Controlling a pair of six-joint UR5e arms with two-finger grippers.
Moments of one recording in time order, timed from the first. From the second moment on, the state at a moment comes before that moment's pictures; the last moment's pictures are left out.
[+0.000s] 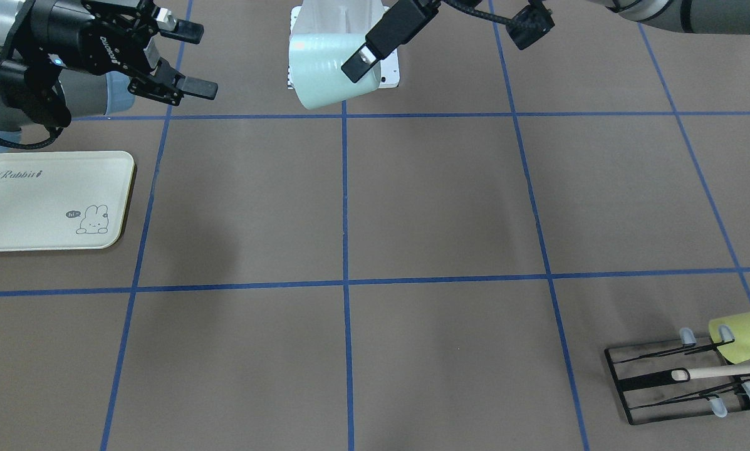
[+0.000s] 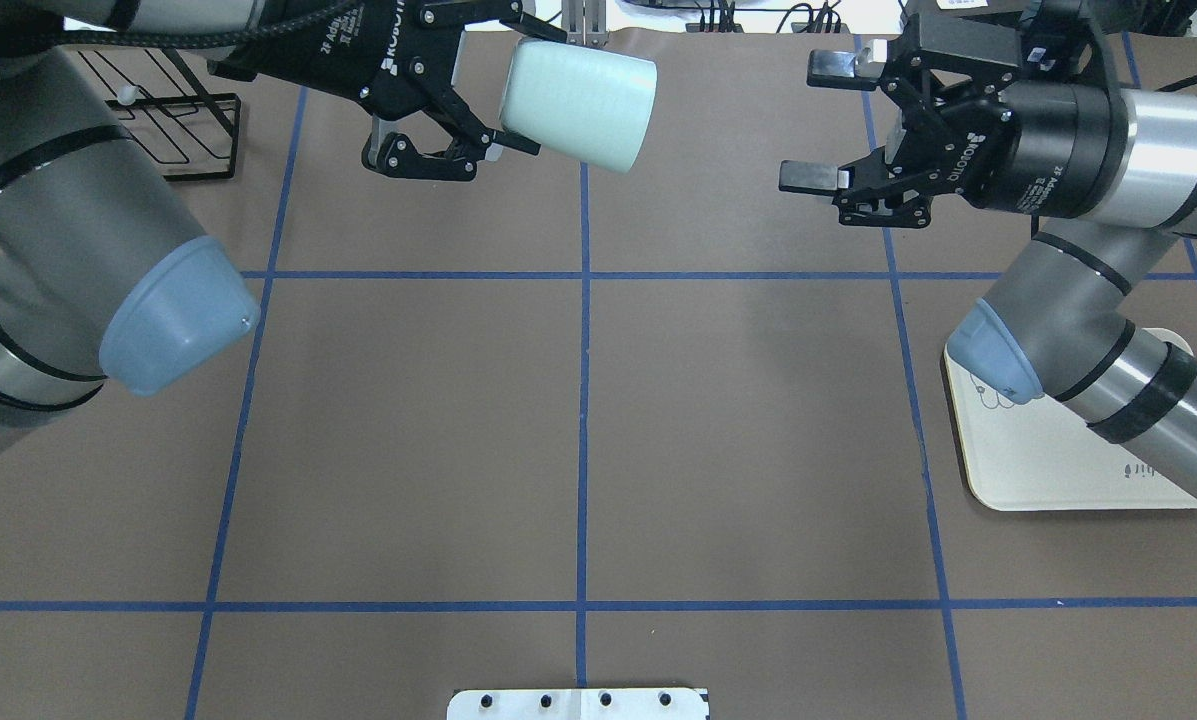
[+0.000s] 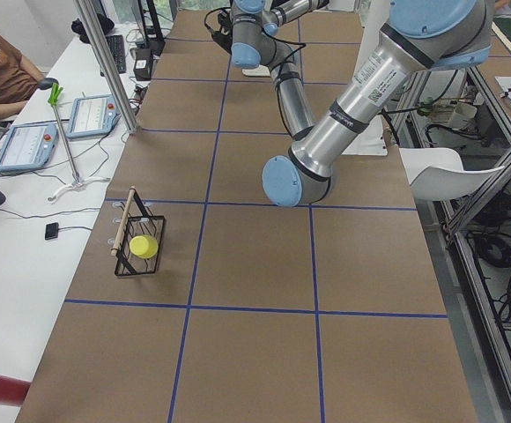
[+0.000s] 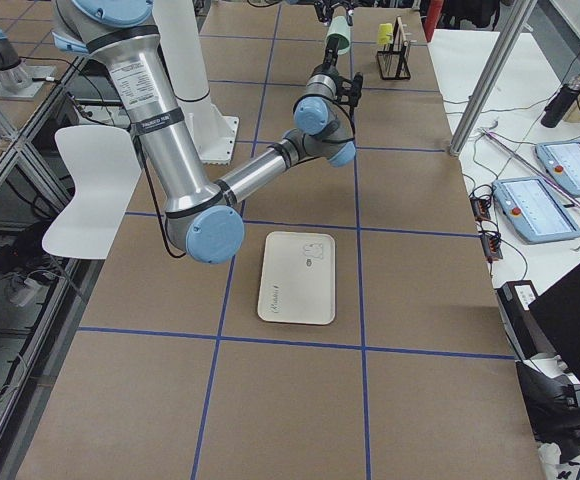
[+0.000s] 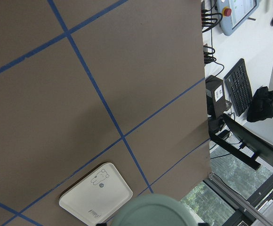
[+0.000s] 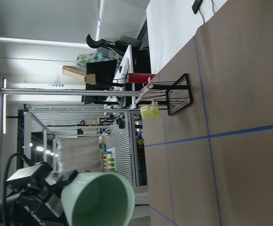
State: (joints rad) left arm -0.87 -2.32 -1.93 -2.07 -2.19 -2.54; right arm 0.88 -1.16 1.69 0.27 2.03 2.24
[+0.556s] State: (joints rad) left arm -0.88 -2.32 -1.93 -2.07 -2.20 -2.61; right arm 0.79 -1.17 1.67 0.30 1.98 2.23
